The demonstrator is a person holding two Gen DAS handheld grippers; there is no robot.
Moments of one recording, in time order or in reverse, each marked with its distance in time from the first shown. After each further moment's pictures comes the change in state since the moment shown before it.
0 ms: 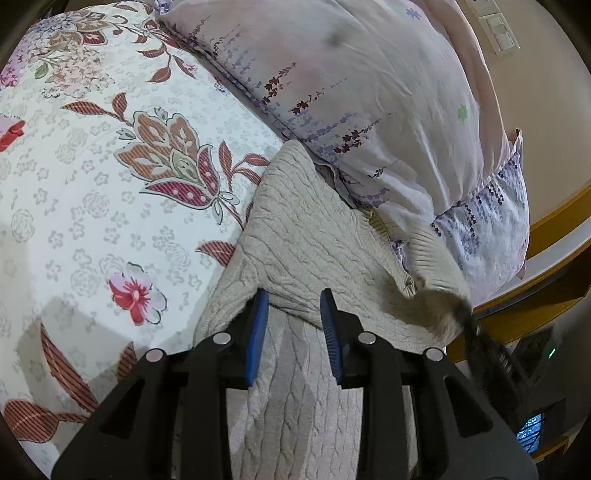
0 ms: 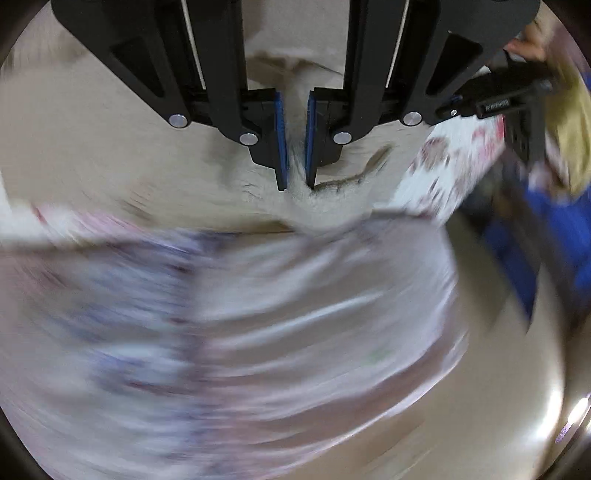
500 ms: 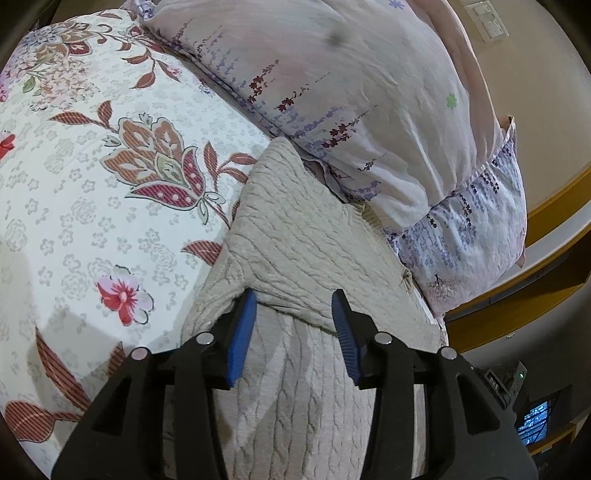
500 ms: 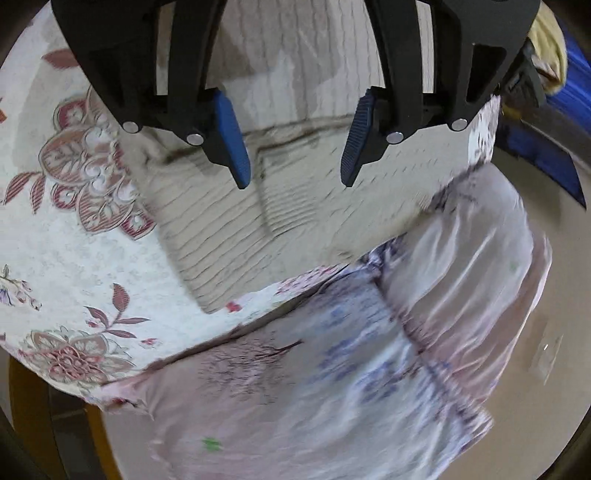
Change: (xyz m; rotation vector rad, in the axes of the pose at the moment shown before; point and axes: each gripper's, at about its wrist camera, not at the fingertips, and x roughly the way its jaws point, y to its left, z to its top) left arm 0.002 -0.009 -0.001 0.047 0.013 -0.009; right arm -0.056 -0.126 -0.002 0.348 0.064 -0.168
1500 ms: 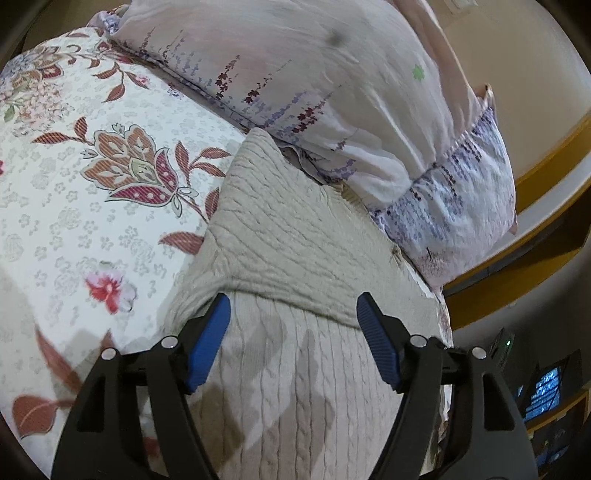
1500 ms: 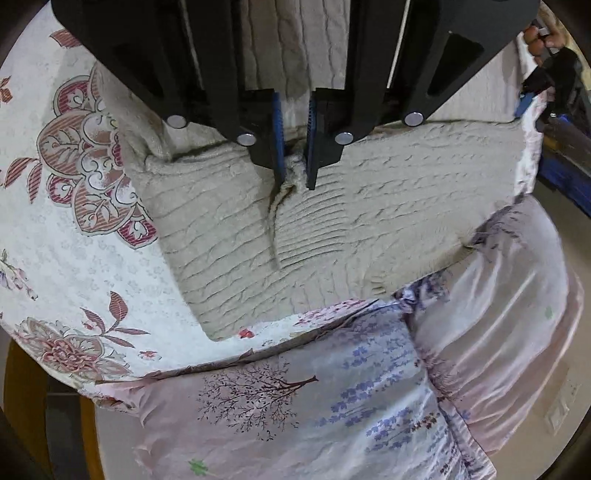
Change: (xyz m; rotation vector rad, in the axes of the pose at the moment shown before) left arm -0.011 -0.014 -0.008 0.124 0.055 -0.031; right arm 0.019 0.000 -0.019 -0.131 0.035 -0.099
